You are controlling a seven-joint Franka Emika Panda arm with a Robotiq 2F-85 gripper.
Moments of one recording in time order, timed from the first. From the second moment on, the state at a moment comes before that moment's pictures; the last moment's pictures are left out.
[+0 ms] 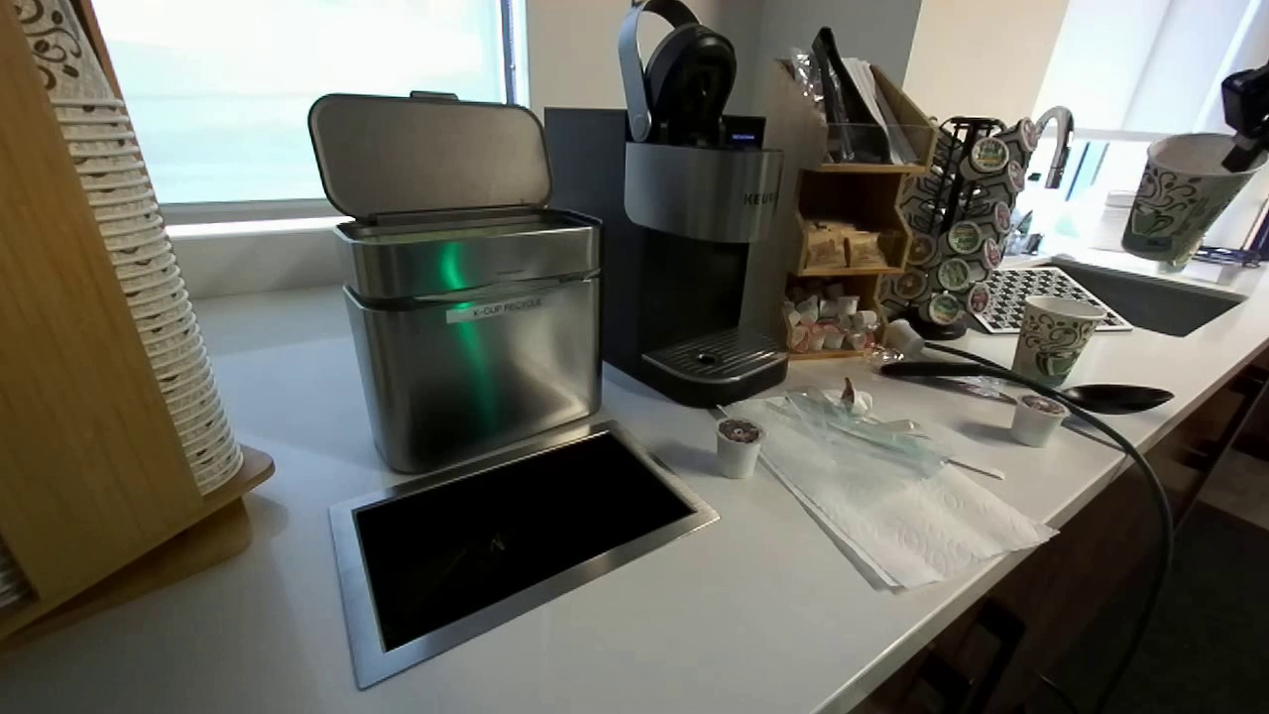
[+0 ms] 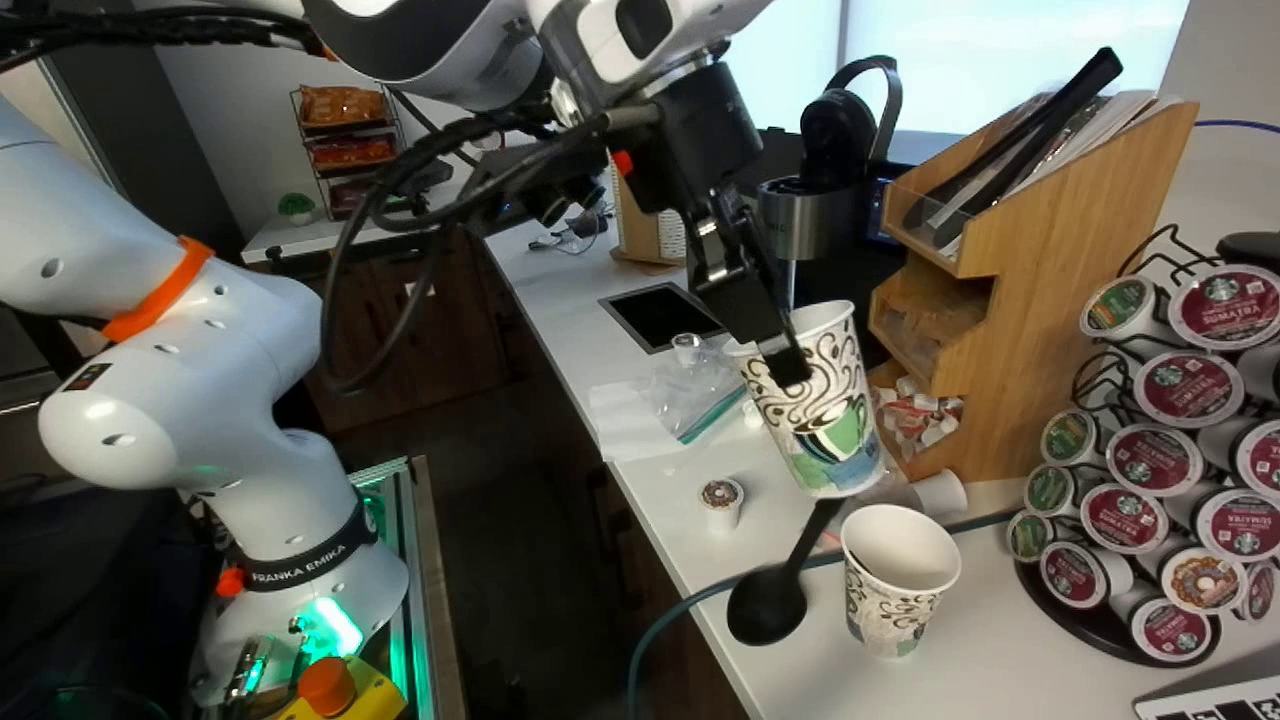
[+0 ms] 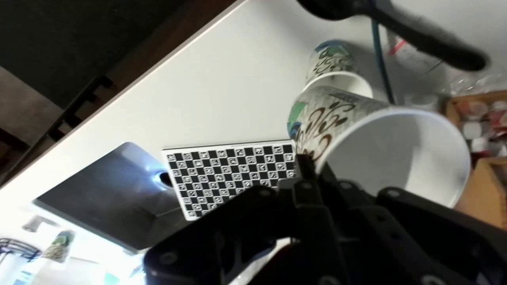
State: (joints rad) arm -0.46 -0.53 -0.20 -2.45 -0.35 2.38 0.20
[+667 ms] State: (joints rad) arm -0.48 -0.33 -0.24 -2.40 -0.14 2.51 0.40
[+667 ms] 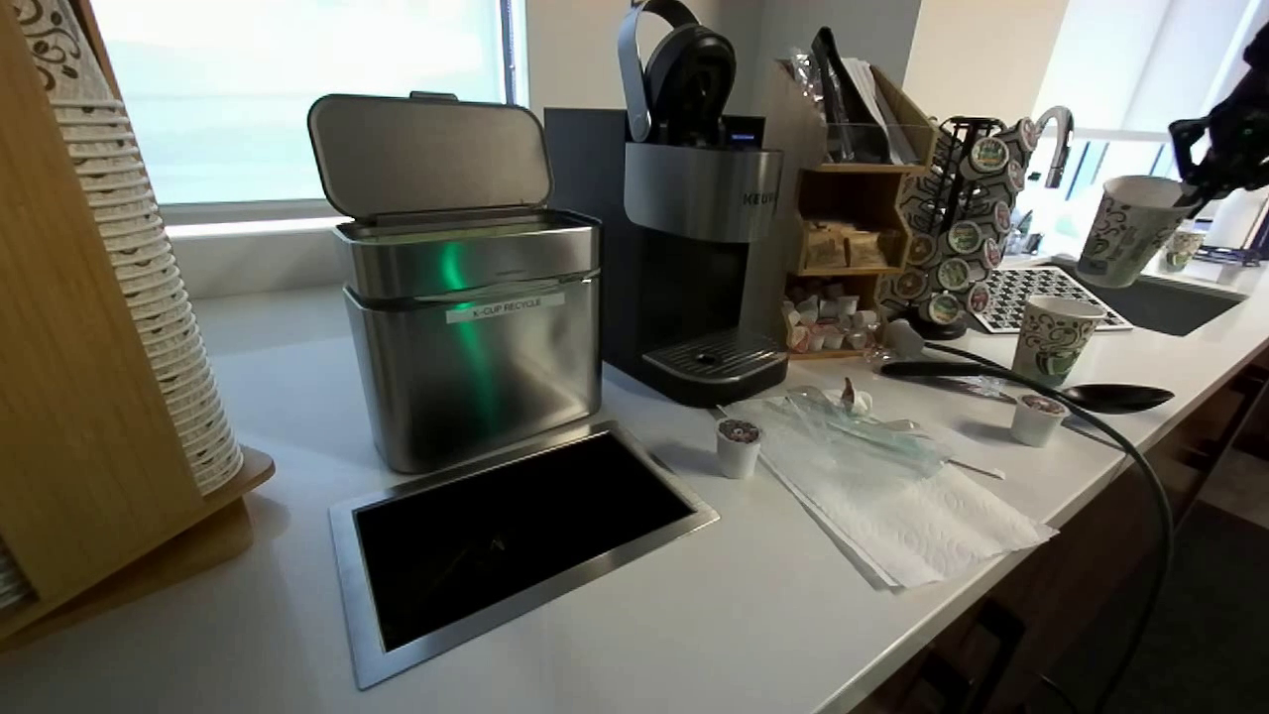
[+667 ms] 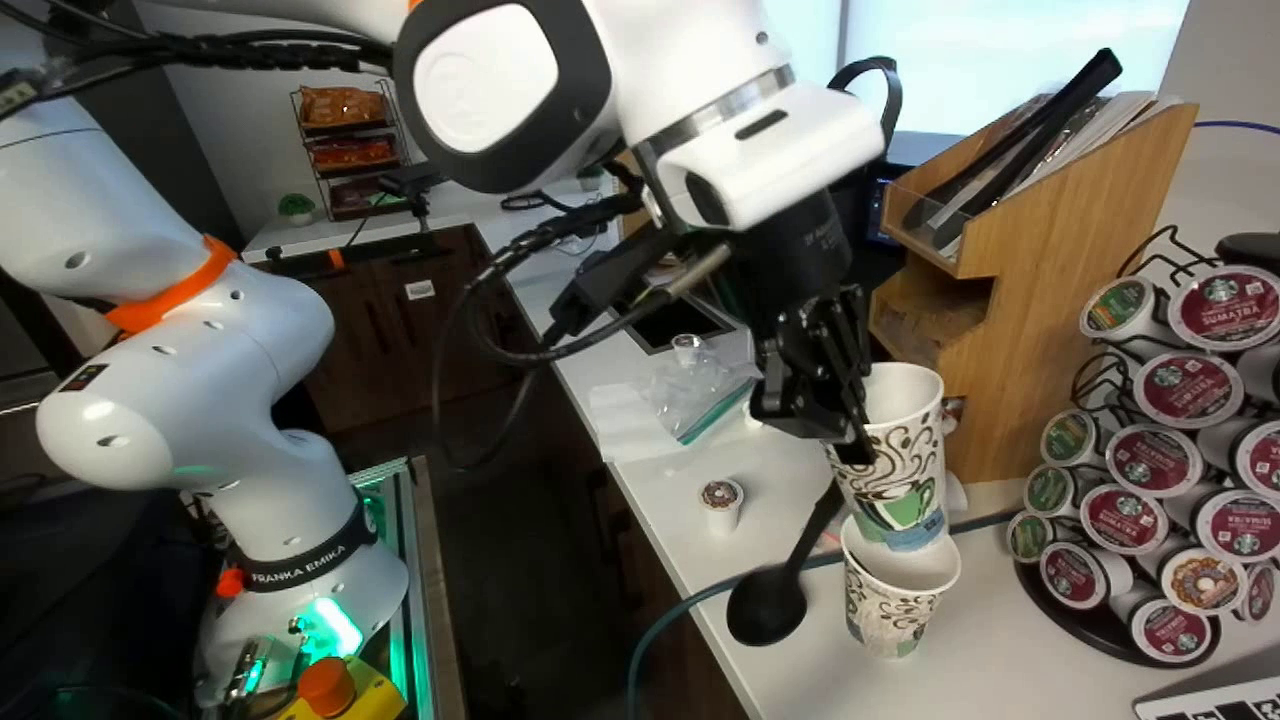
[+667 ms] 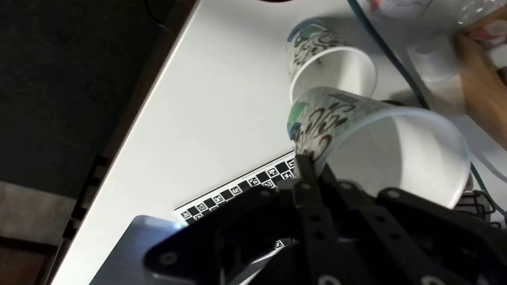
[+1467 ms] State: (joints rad) arm -0.39 -0.18 -0.35 -2.21 0.27 2.34 0.37
